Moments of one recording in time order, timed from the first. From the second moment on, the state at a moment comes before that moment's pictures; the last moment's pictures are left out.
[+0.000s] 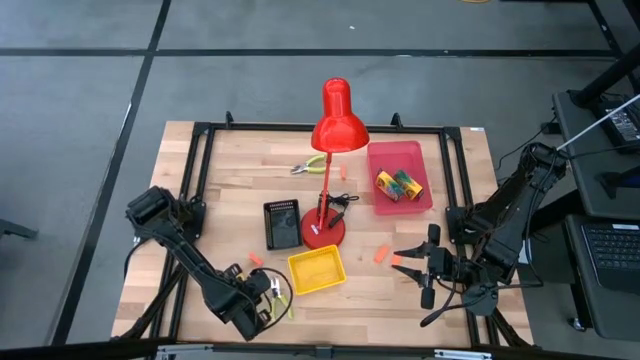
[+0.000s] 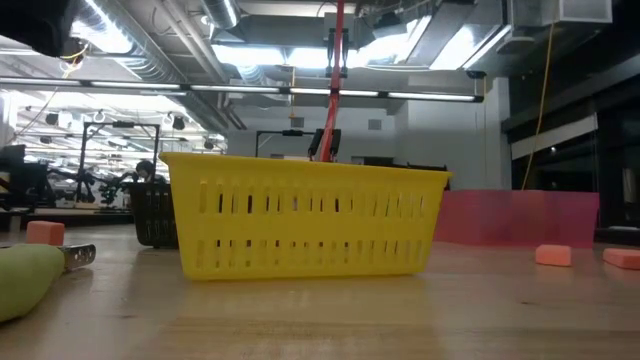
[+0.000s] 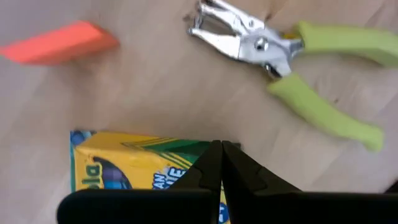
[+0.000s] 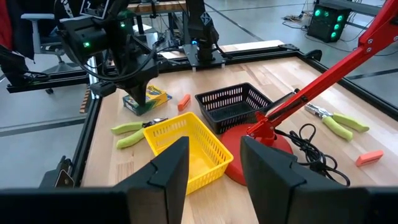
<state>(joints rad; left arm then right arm) -0.81 1.86 1.25 -0.89 -0.20 -1.50 1.03 1.22 0.89 -0.39 1.10 0.73</state>
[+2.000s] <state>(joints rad) -0.88 1.96 1.33 -0.94 -0.34 -1.47 1.03 1.22 0.89 -0.39 1.11 0.75</state>
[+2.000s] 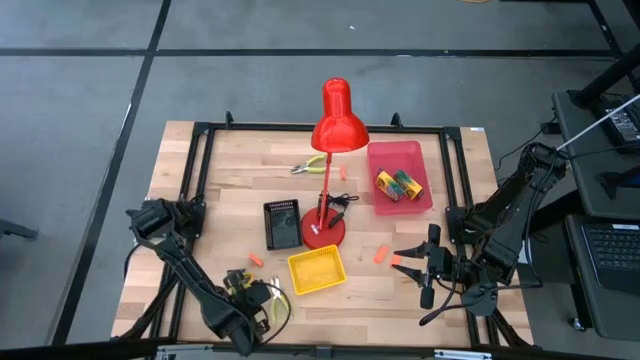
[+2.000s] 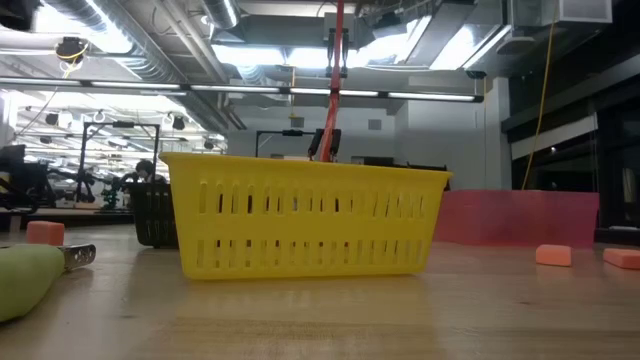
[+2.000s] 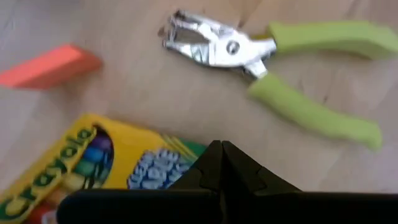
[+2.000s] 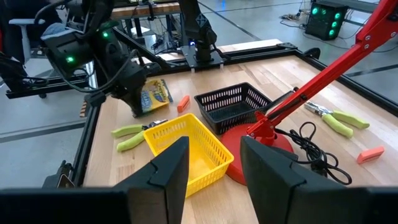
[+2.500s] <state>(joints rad) -0.81 1.97 1.33 -1.00 -0.37 -1.40 1.03 1.22 0.89 -0.39 1.10 0.75</state>
